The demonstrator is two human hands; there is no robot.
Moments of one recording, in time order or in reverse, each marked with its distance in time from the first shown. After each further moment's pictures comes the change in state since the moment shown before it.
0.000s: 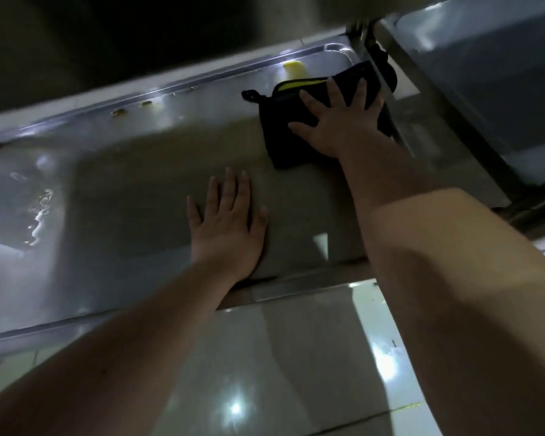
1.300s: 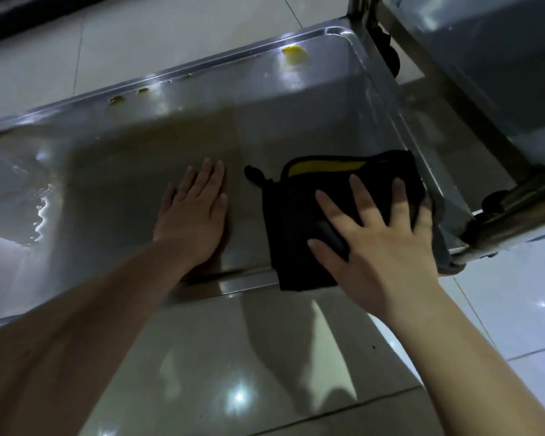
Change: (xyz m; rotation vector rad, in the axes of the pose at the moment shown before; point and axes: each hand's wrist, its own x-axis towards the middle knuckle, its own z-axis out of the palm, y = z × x) left_hand 0.002 -0.048 -0.010 -0.021 -0.038 0.025; right_hand -0.218 0.001 0.061 0.025 0.096 -0.043
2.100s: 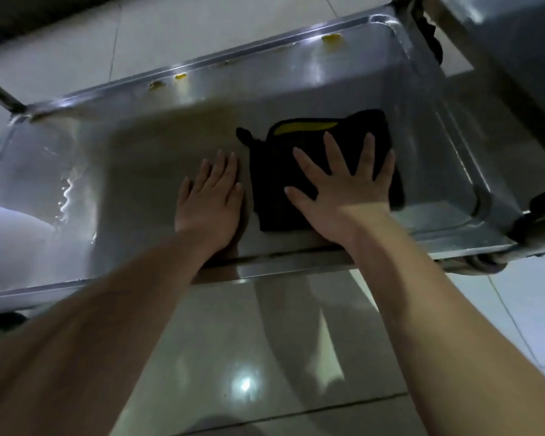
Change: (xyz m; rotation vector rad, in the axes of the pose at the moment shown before) left_hand -0.007 -0.036 0.002 -0.041 0.021 -0.059; right_hand 0.075 -0.068 -0.004 0.052 -0.121 -0.035
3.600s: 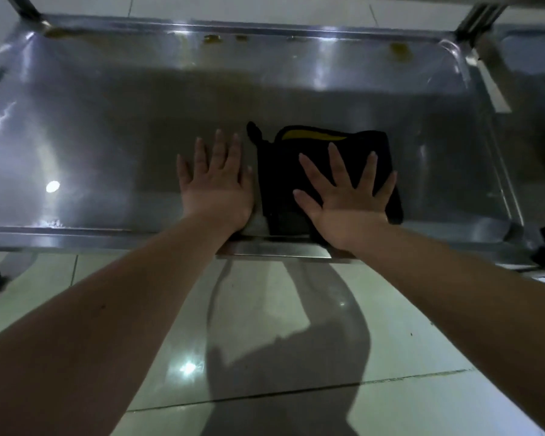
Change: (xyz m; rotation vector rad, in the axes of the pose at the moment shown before) left_hand -0.019 -0.079 0.002 -0.053 0.088 -0.147; right_hand -0.016 -0.095 0.016 -0.152 -0.086 -0.024
